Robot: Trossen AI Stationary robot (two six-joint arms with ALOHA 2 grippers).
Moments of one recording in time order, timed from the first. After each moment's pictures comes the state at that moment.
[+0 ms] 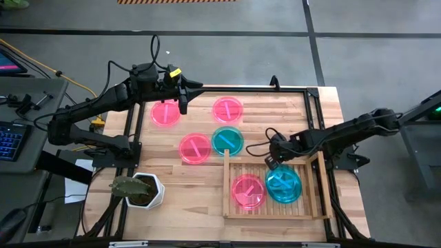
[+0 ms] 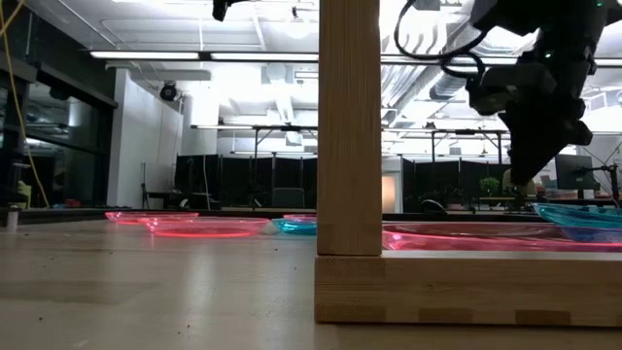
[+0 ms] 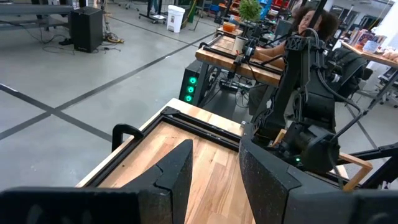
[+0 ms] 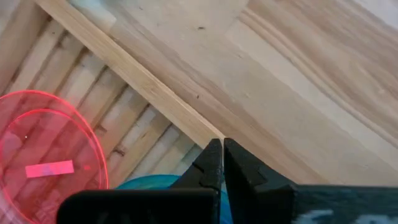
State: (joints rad) left arm 0.37 1.14 1.23 -0.26 0.07 -0.21; right arm 0.18 1.20 0.68 -0.72 0.13 1.07
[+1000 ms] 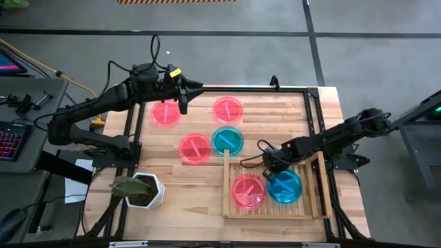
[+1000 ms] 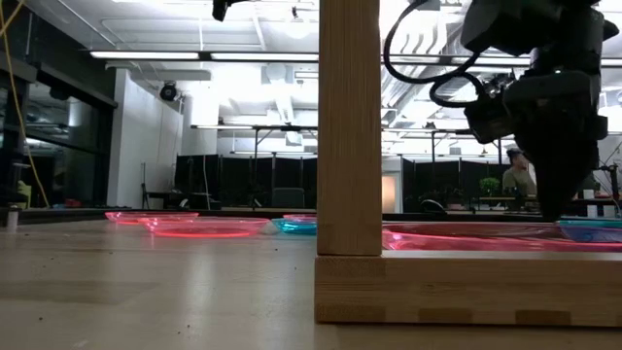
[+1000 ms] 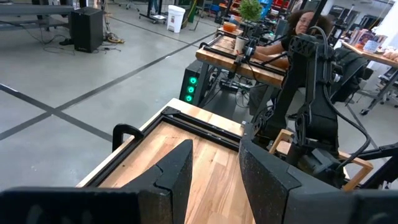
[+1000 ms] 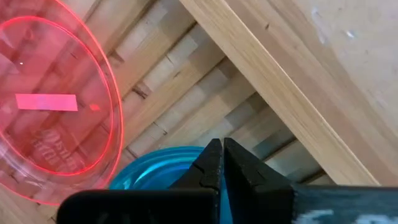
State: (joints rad) left arm 0.37 1.14 1.23 -0.26 0.07 -0.21; right arm 0.24 1.38 0.68 -0.60 -0.06 1.00
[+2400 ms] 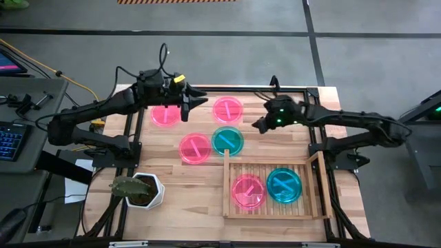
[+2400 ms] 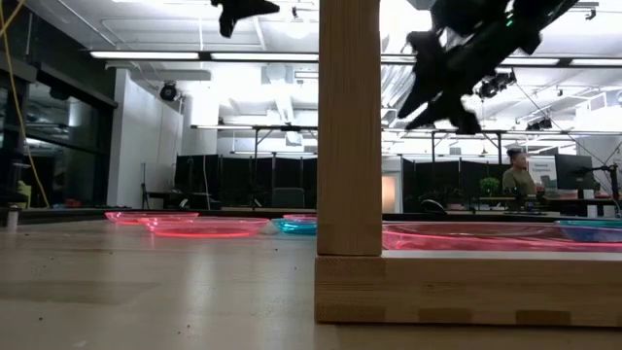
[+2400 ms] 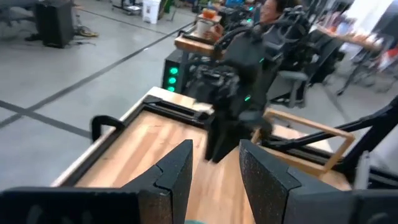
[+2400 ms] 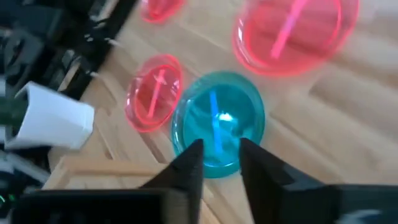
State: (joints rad) left arm 0.38 1.14 1.10 -0.15 0.19 -0.17; right arm -0.36 1.14 0.75 -0.29 -0.17 0.73
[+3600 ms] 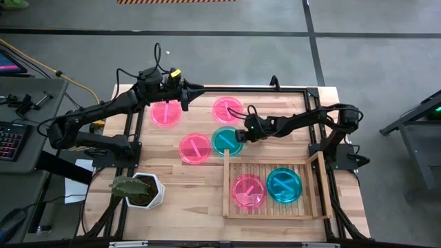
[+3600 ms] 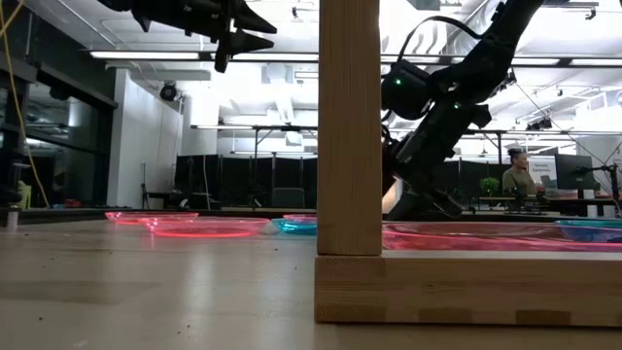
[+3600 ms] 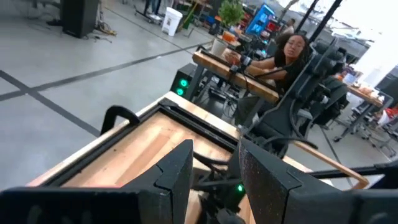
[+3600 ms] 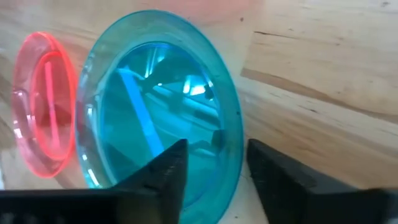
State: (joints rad) left arm 0.55 1.14 0.91 0.10 0.28 -0.36; right arm -0.24 1.74 0.75 0.06 -0.05 1.08
